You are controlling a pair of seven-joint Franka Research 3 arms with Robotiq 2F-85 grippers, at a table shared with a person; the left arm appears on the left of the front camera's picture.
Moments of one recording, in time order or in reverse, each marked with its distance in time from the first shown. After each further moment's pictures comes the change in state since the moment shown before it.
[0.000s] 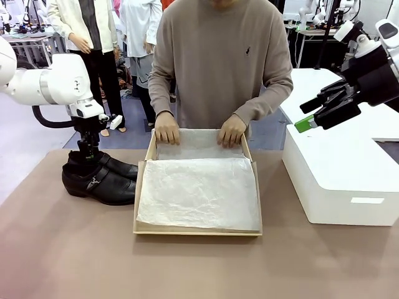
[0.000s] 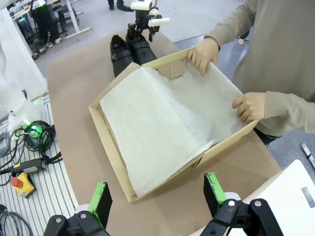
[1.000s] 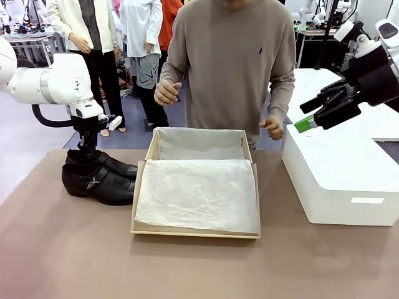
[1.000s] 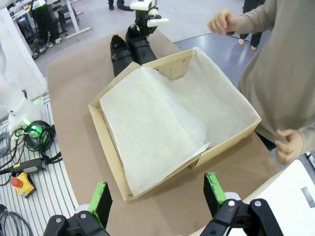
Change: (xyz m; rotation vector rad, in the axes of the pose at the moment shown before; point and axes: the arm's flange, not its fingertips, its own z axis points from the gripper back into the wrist) left arm -0.002 0.000 0.004 0.014 0.038 -0.035; right arm 0.000 0.000 0.000 0.000 0.000 0.001
